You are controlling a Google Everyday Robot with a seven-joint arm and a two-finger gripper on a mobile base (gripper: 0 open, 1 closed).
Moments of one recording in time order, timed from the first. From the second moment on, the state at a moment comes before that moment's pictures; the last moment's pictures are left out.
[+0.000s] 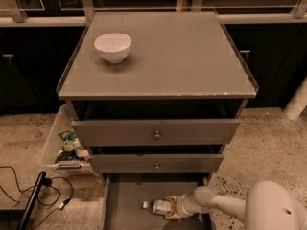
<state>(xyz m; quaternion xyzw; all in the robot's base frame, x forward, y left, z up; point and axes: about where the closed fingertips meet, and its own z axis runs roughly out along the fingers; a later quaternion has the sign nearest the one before) 0.494 -0.111 0.124 -0.64 0.69 0.18 0.26</state>
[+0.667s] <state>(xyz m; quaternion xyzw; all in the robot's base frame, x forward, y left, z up) 0.494 -0.111 0.126 -0.65 0.69 0.18 0.26</state>
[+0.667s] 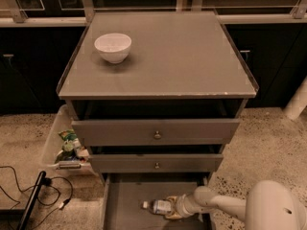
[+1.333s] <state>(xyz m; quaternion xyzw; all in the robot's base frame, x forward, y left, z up) 0.494 -0.111 0.126 -0.65 0.69 0.18 0.26</state>
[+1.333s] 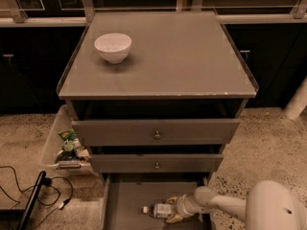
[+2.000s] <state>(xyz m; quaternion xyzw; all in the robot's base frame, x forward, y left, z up) 0.489 -0.111 0.138 -0.65 0.69 0.18 0.27</state>
